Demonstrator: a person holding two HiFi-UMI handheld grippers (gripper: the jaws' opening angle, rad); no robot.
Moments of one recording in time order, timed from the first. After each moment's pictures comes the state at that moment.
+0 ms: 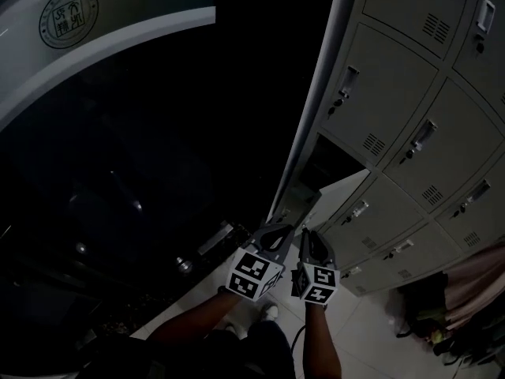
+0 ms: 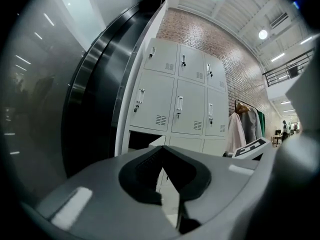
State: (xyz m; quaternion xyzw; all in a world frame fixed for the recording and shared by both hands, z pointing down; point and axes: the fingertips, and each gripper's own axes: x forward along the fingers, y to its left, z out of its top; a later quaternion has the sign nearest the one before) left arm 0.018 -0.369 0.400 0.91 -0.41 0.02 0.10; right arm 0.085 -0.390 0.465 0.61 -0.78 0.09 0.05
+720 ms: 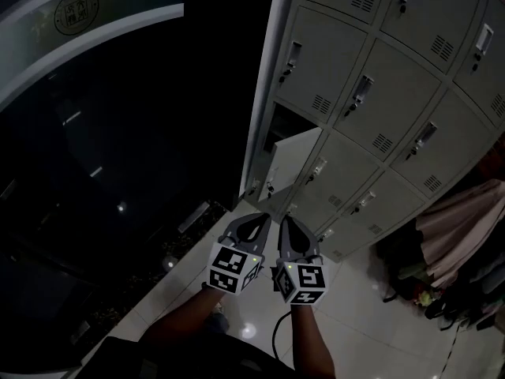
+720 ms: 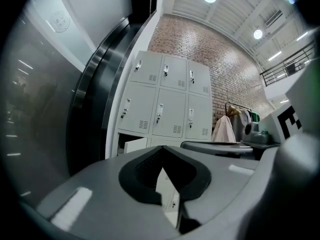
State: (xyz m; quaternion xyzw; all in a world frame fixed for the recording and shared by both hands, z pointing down) left arm 0.058 -0.198 0.366 0.91 -0.41 0.00 0.08; right arm 0.102 -0.189 0.361 0.59 -0.81 0.04 -0.01
